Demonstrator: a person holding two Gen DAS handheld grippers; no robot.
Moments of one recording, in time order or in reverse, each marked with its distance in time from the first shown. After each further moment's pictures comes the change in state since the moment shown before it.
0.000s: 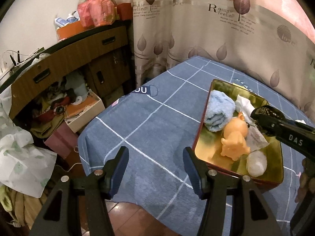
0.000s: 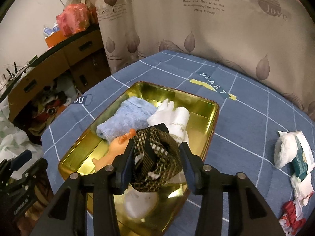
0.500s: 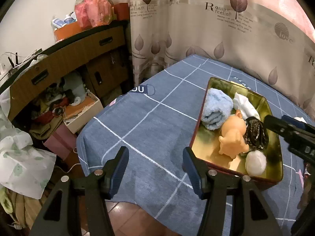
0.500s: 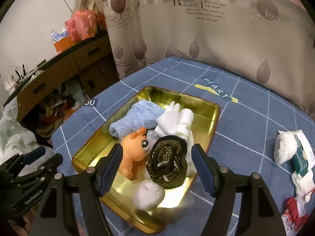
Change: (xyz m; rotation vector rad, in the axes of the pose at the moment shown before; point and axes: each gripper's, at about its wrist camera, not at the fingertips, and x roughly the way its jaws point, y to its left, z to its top) left arm 0.001 -0.003 -0.001 0.013 0.003 -0.007; right arm -0.027 -0.001 -0.011 0.006 -0.056 0.048
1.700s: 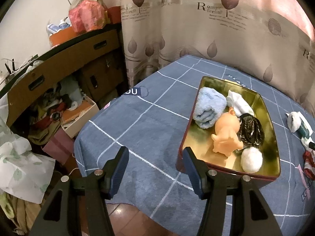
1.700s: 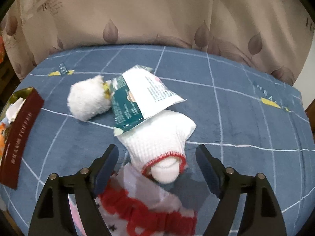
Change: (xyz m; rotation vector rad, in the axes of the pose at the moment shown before) left arm -0.003 -0.014 -0.002 0.048 -0.021 -0.012; right arm -0.059 -0.269 -0.084 0.318 0.143 -0.465
